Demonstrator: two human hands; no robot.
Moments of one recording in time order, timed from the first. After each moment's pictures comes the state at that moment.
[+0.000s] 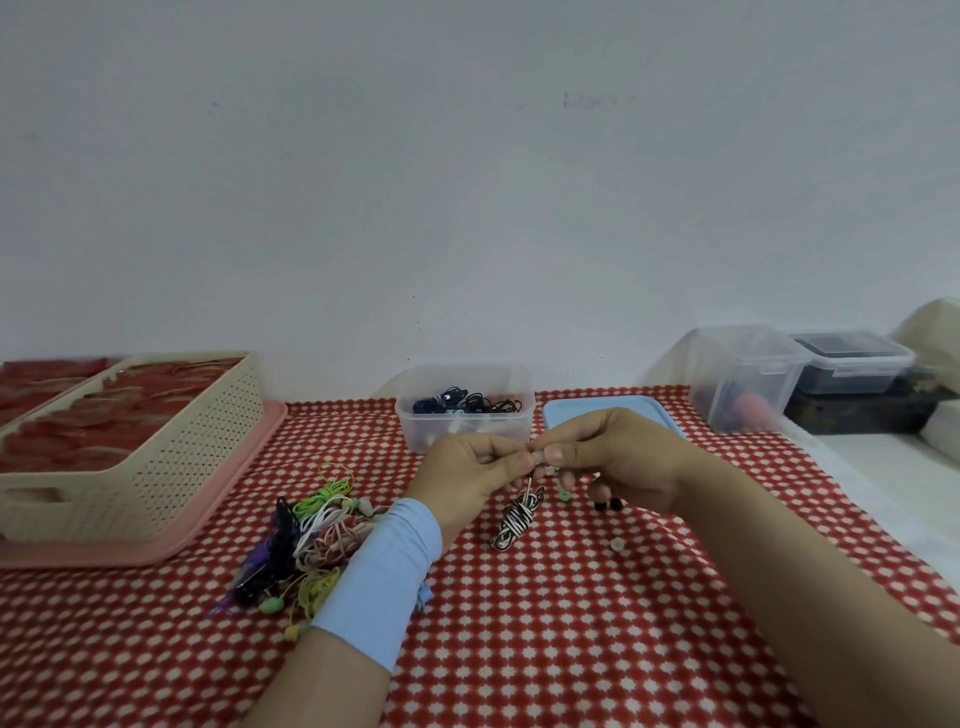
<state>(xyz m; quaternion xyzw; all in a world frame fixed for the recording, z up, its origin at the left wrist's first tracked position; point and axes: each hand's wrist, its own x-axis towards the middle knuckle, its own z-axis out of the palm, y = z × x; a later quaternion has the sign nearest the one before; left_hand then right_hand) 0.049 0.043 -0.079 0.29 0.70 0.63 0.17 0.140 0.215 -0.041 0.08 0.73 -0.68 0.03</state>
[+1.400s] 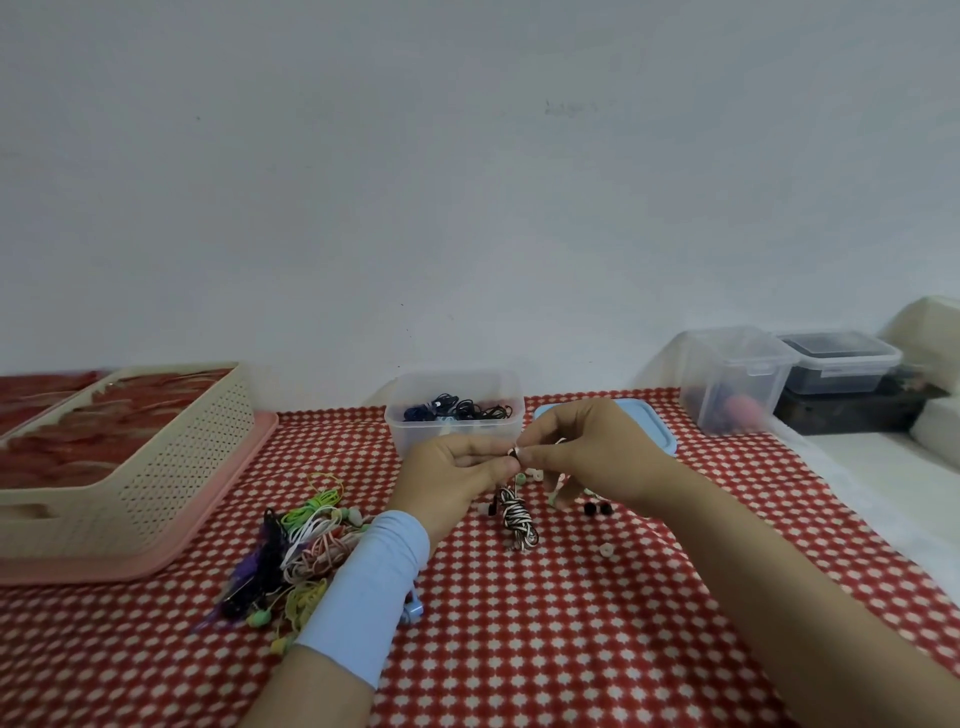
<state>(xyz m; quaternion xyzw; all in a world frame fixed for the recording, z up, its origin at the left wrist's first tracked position) 0.055 0.041 -0.069 0.25 0.71 0.64 0.14 0.137 0.208 -0.044 0.07 0.81 -0.57 -0.11</state>
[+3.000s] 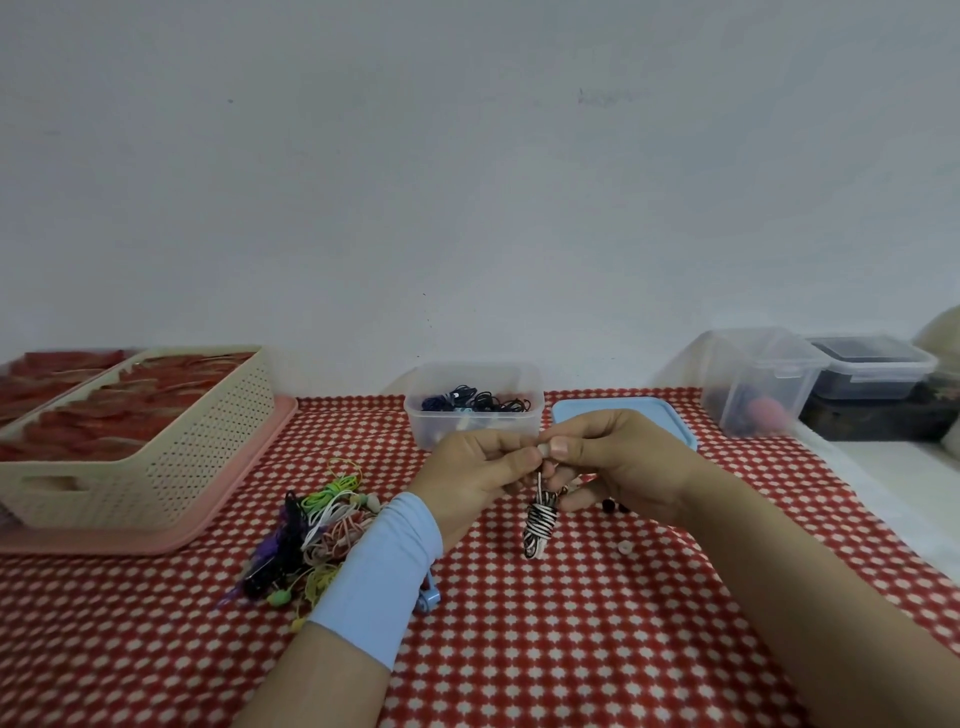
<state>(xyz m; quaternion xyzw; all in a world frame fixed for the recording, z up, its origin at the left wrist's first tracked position) 0.047 0.040 -0.080 0.31 0.60 0.69 0.27 0.139 0.210 -0.048 0.06 0.68 -0.73 0.00</state>
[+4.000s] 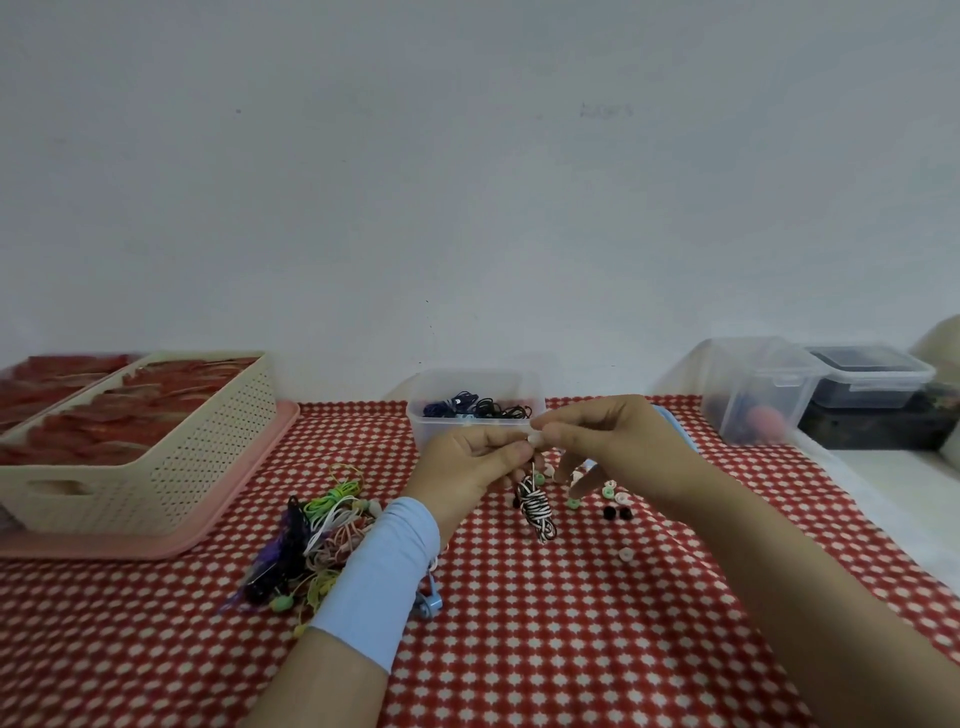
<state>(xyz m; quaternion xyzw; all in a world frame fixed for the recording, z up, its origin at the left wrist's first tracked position) 0.049 0.035 -0.065 0.28 0.66 0.67 0.19 0.143 0.200 -0.031 0.06 0.79 -0.60 -0.12</state>
